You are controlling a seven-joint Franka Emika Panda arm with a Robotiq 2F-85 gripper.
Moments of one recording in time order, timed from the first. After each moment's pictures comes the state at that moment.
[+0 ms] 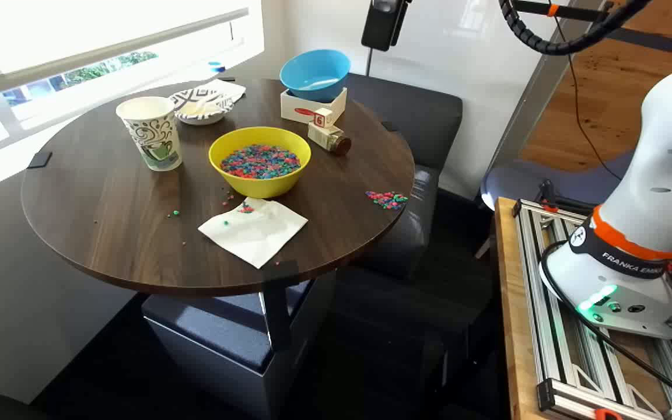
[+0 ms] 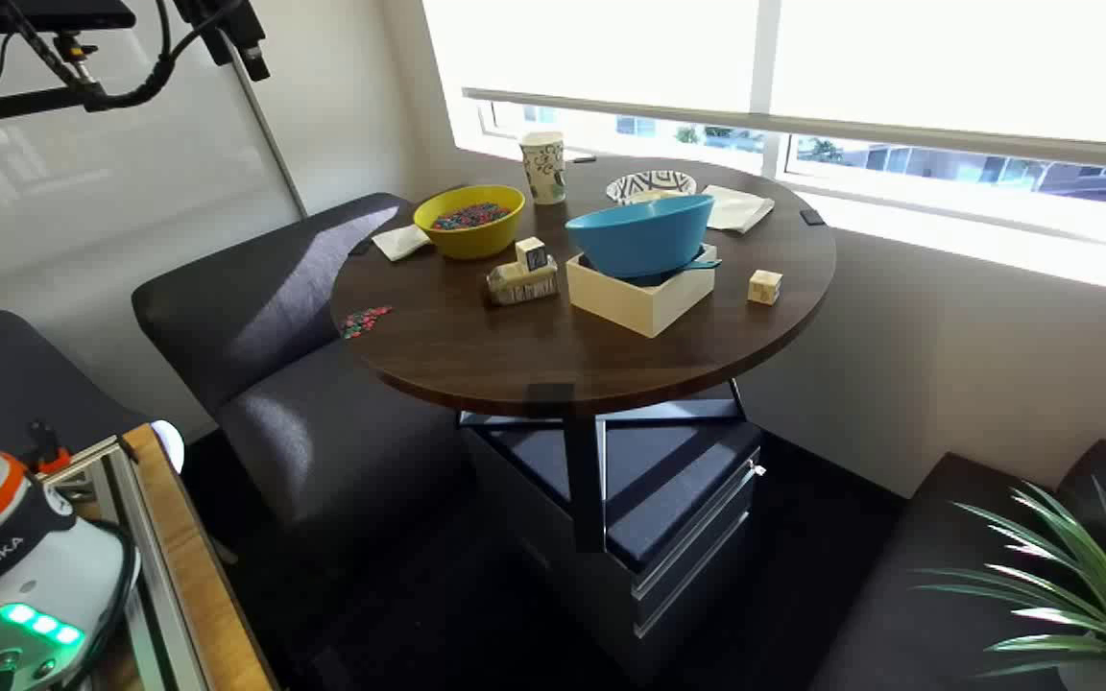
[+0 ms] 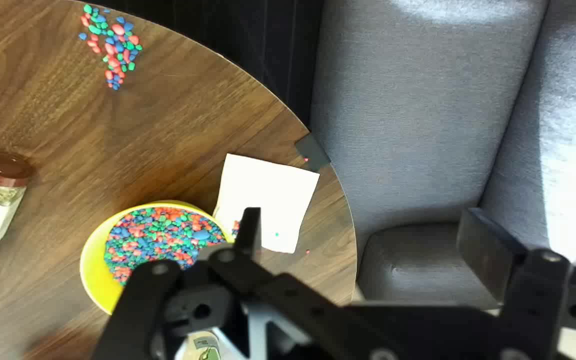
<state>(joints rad) 0.18 -0.42 0.18 -2.19 0.21 1.94 0.18</state>
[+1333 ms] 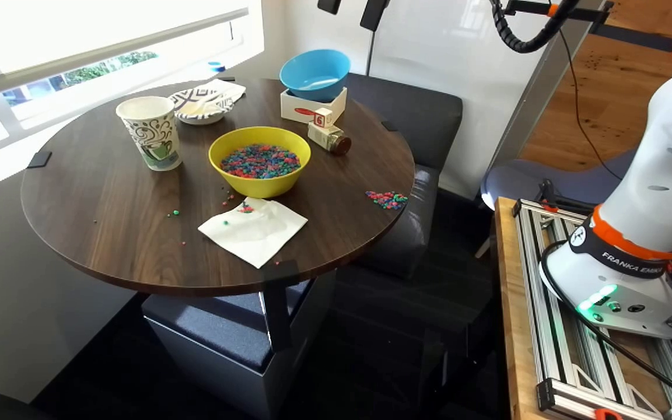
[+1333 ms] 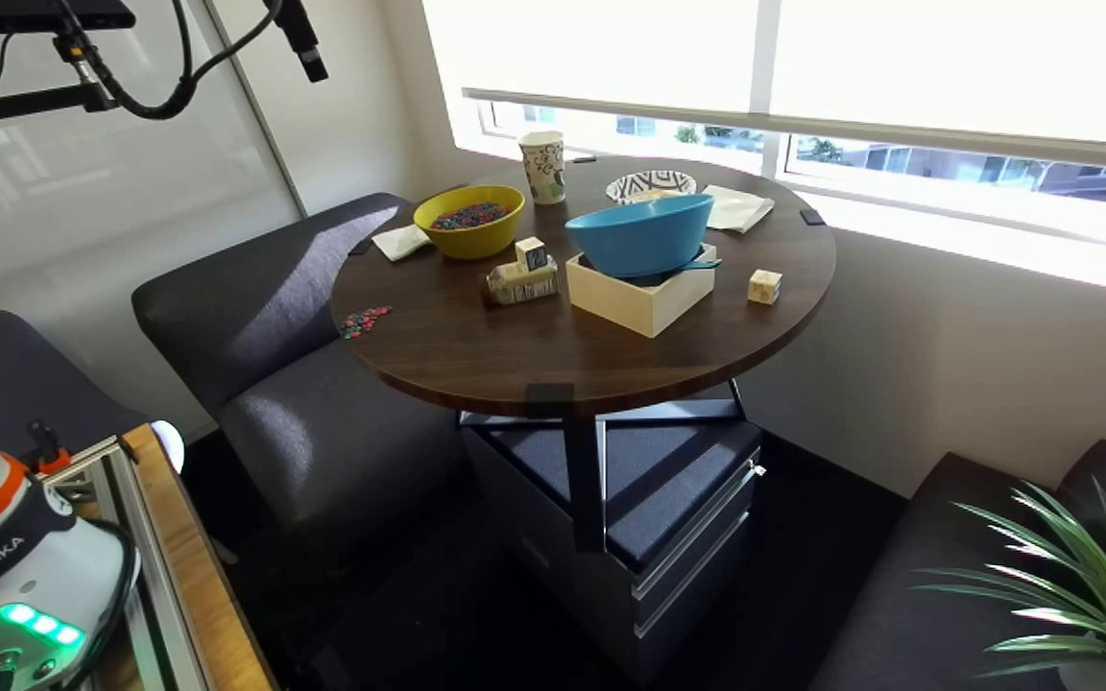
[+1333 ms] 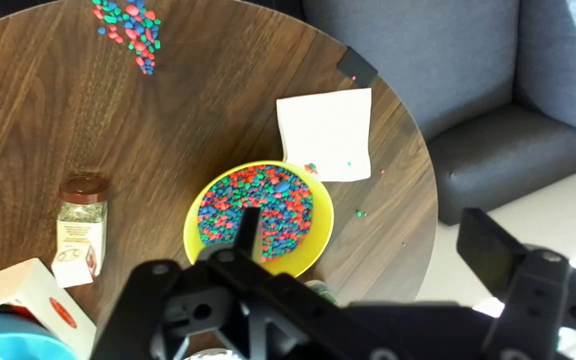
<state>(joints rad) 0.06 -0.39 0.10 -2.21 0.26 2.05 0.33</state>
